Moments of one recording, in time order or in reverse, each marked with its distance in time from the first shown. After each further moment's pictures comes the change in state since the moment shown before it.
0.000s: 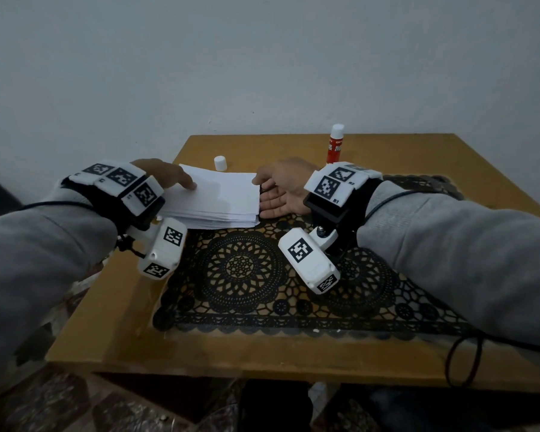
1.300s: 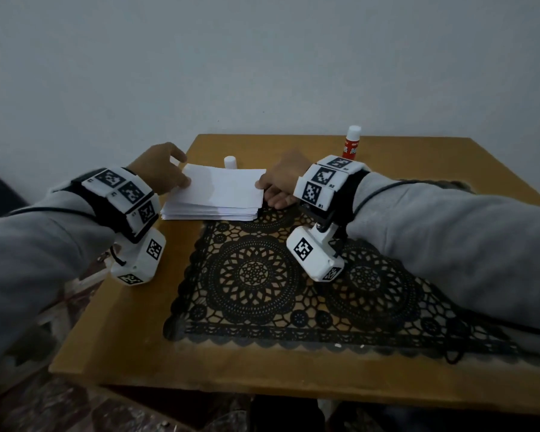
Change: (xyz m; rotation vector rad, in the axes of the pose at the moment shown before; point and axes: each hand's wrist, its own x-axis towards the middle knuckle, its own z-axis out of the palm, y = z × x) left_hand 0.026 -0.020 -0.010 -0.054 0.085 0.369; right_hand 0.031 -0.017 0.019 -0.353 0.116 -0.081
